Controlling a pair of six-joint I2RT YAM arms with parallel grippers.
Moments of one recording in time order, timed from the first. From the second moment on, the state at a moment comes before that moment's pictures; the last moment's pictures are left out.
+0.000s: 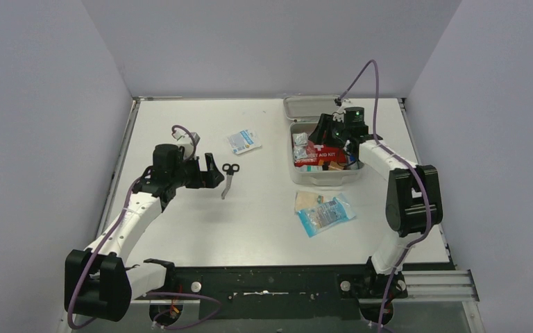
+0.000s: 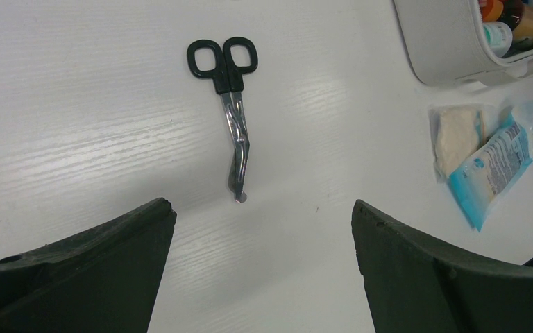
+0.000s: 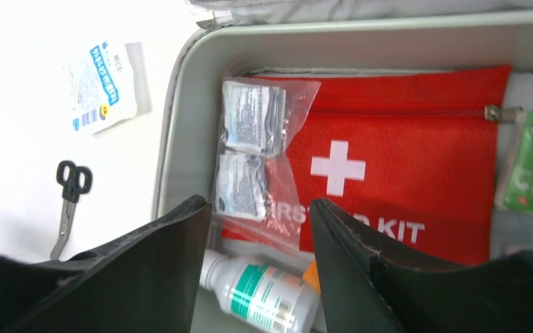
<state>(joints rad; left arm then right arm) -0.19 1.16 0.74 -0.24 0.32 -0.27 0.17 1.78 1.21 -0.07 -0.30 0.32</state>
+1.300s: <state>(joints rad) -0.19 1.10 0.73 -0.28 0.31 -0.26 0.40 1.06 0.57 -0.71 0.16 1.22</state>
